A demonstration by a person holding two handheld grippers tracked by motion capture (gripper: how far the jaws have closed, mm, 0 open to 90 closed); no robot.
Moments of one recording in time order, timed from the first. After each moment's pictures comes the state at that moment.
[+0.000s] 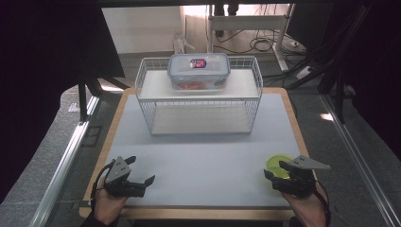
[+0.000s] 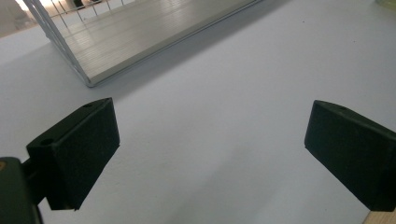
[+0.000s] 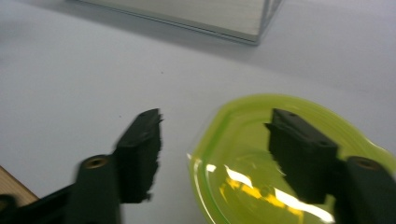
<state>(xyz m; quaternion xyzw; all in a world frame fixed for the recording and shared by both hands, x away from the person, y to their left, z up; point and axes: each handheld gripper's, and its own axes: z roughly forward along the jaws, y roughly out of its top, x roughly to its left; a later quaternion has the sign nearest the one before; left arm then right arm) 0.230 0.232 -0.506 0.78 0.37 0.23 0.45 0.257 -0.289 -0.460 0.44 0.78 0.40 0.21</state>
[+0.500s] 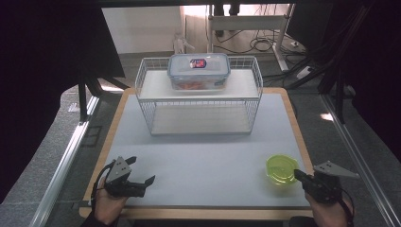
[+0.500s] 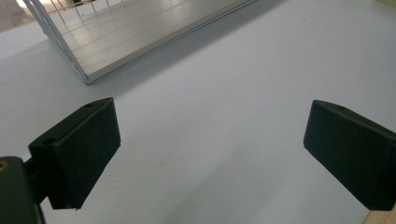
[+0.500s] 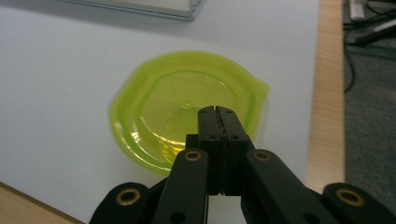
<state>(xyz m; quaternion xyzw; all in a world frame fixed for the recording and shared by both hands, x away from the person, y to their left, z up) 0.230 0.231 -0.507 0.78 0.37 0.23 0.44 0.239 -0.341 -0.454 0.50 0.75 0.36 0.23</state>
